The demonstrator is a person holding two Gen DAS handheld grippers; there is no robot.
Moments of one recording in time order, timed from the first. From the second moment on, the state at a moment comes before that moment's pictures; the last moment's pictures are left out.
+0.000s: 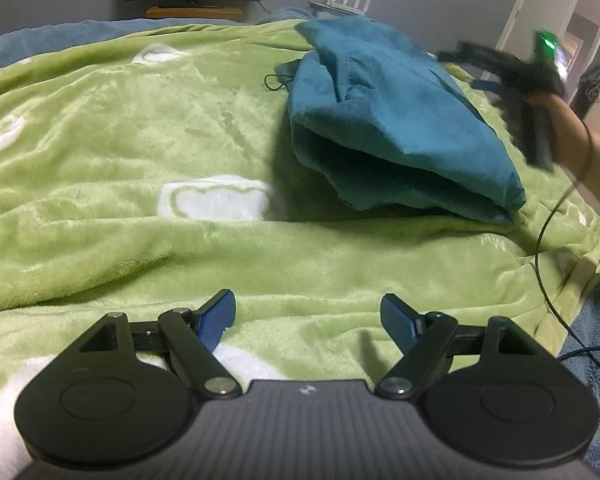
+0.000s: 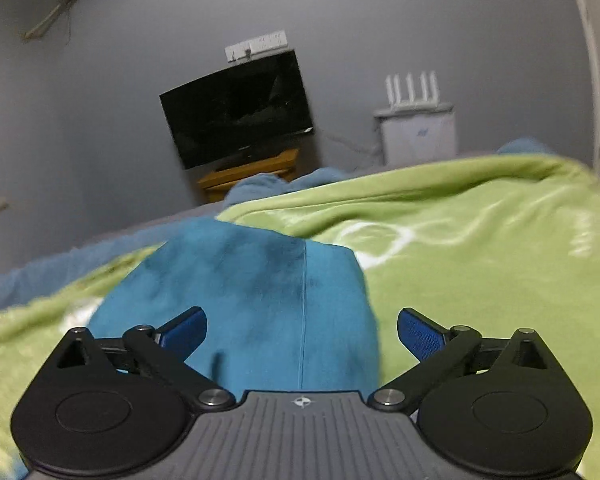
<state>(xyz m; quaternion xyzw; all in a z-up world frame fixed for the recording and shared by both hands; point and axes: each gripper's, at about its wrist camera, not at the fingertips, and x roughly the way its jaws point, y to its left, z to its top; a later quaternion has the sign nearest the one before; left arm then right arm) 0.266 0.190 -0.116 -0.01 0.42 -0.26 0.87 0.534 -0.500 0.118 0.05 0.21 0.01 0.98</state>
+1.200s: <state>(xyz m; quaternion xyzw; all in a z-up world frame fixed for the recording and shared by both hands) 0.234 0.109 -0.115 0.09 0.37 -0.20 0.90 0.265 -0.420 0.045 -0.05 0.28 0.00 0.96</state>
